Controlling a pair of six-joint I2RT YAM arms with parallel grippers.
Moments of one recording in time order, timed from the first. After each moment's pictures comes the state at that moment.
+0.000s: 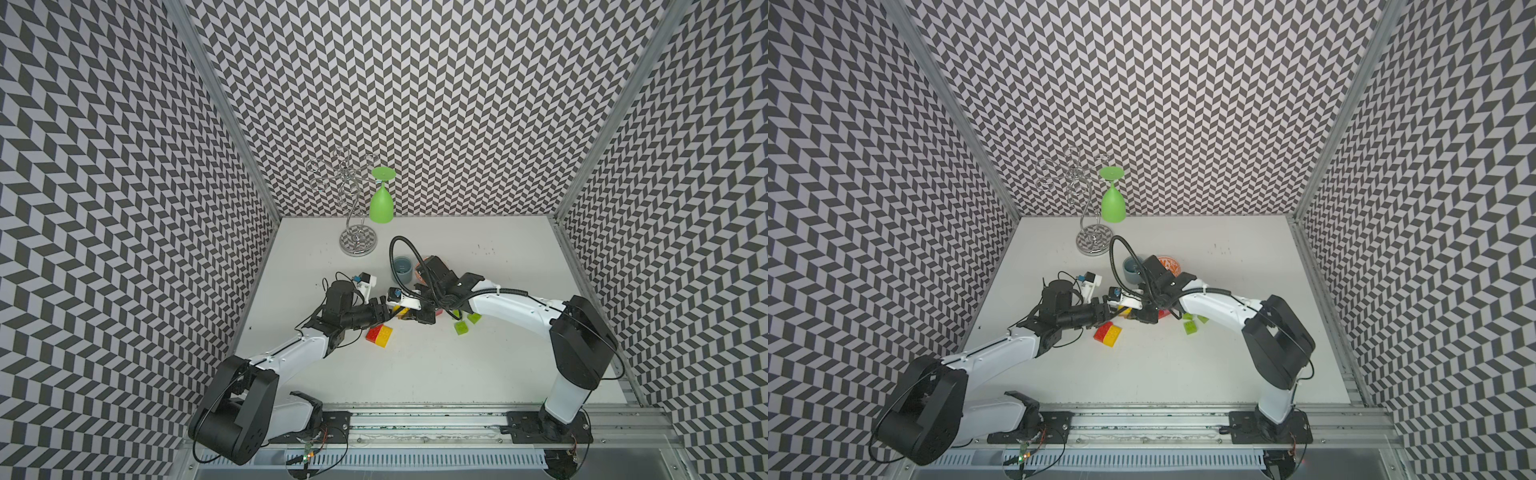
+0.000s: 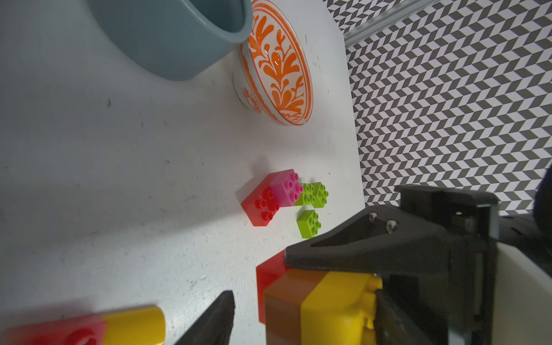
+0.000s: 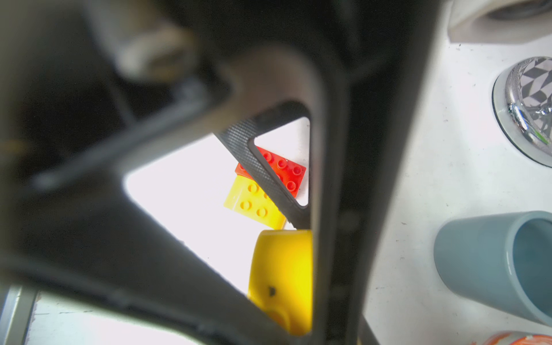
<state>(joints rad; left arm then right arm) -0.39 1.26 0.49 0.23 0.68 -0.81 0.80 1.77 1.27 -0.45 -0.38 -0.70</state>
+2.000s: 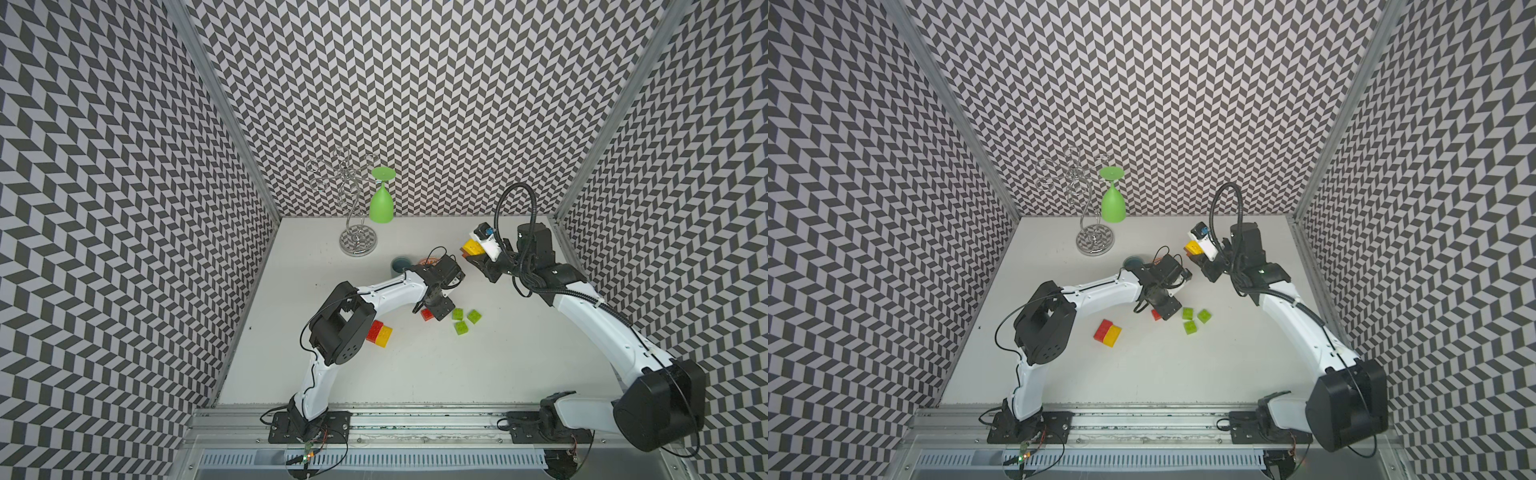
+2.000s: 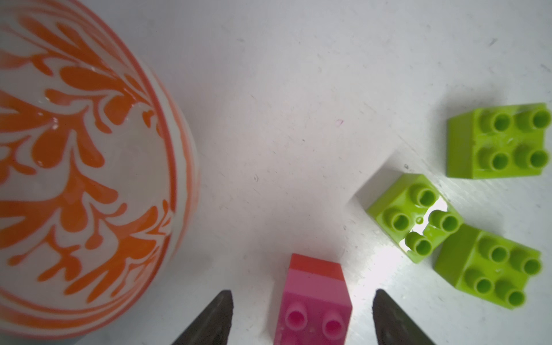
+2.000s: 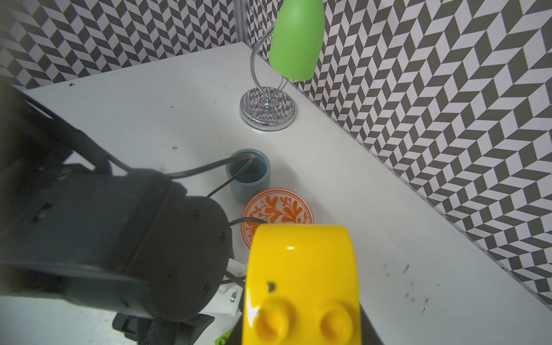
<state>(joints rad) -0.84 2.09 1.59 -0.69 -0.05 0.10 0.28 1.32 1.11 -0.33 -0.42 -0.45</state>
